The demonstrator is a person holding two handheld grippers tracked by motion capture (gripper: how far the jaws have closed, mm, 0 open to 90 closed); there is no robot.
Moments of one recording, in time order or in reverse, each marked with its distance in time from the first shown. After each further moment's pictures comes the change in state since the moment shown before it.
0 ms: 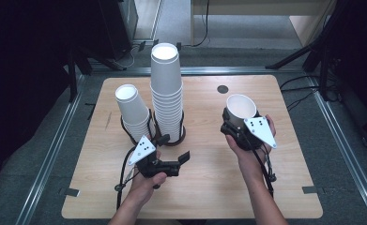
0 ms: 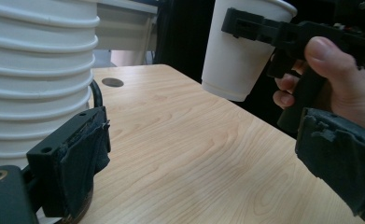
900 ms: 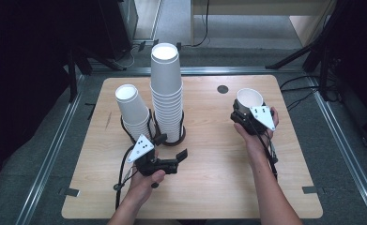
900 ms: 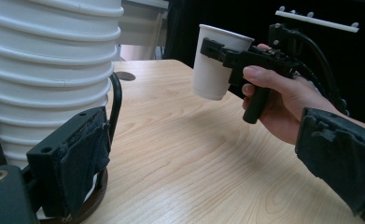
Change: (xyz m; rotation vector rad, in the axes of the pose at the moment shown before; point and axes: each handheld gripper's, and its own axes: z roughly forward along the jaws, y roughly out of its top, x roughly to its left) left arm 0.008 -0.002 0.000 0.015 0.032 -0.018; right arm -0.050 -0.049 0.071 0.027 -0.100 -0.031
